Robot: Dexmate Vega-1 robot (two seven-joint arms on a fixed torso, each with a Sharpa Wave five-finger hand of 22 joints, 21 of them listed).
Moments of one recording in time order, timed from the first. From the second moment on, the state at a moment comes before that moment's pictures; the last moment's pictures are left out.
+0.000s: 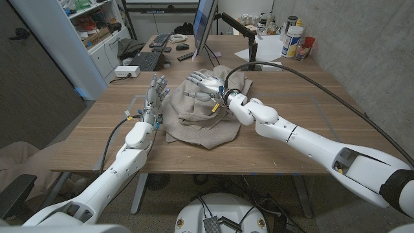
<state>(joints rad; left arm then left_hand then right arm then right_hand) 0.89 0.47 0.33 -1.28 -0.59 -0.45 0.08 0.03 0.02 0.29 0.12 0.20 0.14 -0.10 0.20 0.18 0.16 -0.02 0.22 0.20 0.02 -0.02 0.18 0.18 0.08 0.09 0.20 0.18 -0.44 -0.47 -0.98 -1.54 -0.89 -0.06 -0.09 0.04 0.04 0.19 0.11 0.20 0.01 -0.07 0.19 0.18 -0.04 -0.05 0.19 0.19 -0.13 -0.04 0.20 0.20 0.07 0.02 0.19 0.17</state>
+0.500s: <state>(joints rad) 0.90 0.46 0.32 -1.29 -0.60 -0.45 0.09 0.03 0.02 0.29 0.12 0.20 0.14 -0.10 0.19 0.18 0.16 -0.02 0.22 0.20 0.02 -0.02 0.18 0.18 0.08 0.09 0.20 0.18 -0.42 -0.45 -1.00 -1.50 -0.88 -0.05 -0.10 0.04 0.04 0.19 0.11 0.20 0.01 -0.07 0.19 0.18 -0.05 -0.05 0.19 0.19 -0.13 -0.04 0.20 0.20 0.07 0.02 0.19 0.17</state>
